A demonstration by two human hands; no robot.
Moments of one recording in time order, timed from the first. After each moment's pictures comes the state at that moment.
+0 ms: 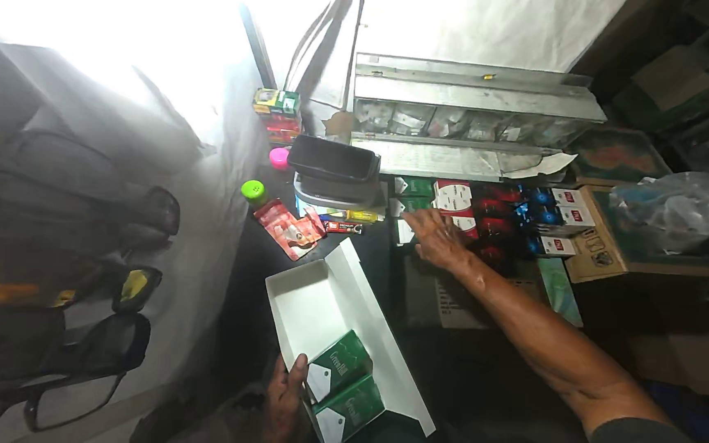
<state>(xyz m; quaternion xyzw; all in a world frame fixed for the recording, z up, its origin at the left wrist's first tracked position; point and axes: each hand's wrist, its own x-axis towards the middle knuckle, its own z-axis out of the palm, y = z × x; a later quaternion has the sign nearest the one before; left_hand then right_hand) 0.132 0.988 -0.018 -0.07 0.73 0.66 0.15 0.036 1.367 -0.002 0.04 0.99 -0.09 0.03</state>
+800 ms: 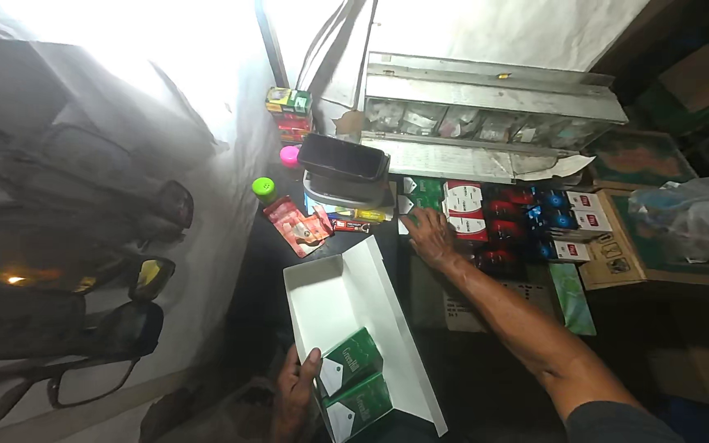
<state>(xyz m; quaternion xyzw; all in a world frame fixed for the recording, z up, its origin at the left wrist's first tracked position) 0.131 0.996 -0.018 -0.05 0.72 0.67 0.16 0.017 1.373 -0.062 -0.04 0.99 -0.04 -0.13</state>
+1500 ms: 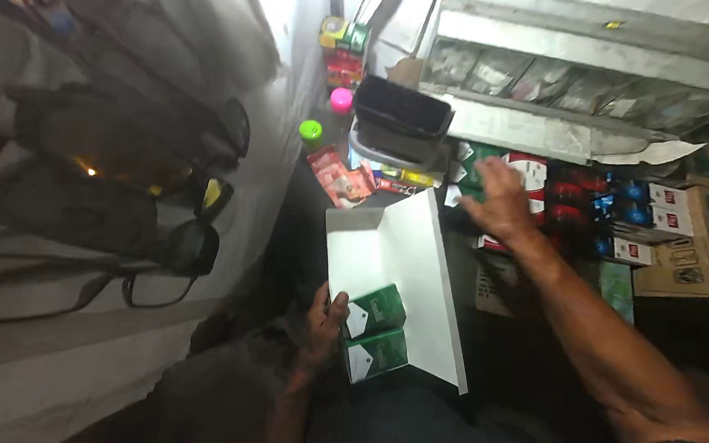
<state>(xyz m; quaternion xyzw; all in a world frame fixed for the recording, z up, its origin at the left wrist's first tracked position) 0.116 0.990 -0.010 -0.02 0.74 0.66 0.16 0.026 1.349 0.022 0.05 0.98 -0.19 -0.09</state>
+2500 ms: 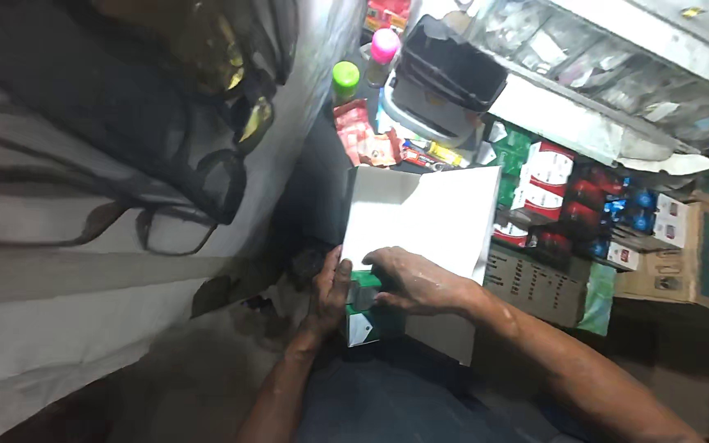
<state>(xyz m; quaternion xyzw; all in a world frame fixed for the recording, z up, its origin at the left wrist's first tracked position) 0.112 0.982 -0.045 0.03 0.76 0.64 0.08 0.075 1.173 0.042 -0.21 0.85 -0.31 0.37</state>
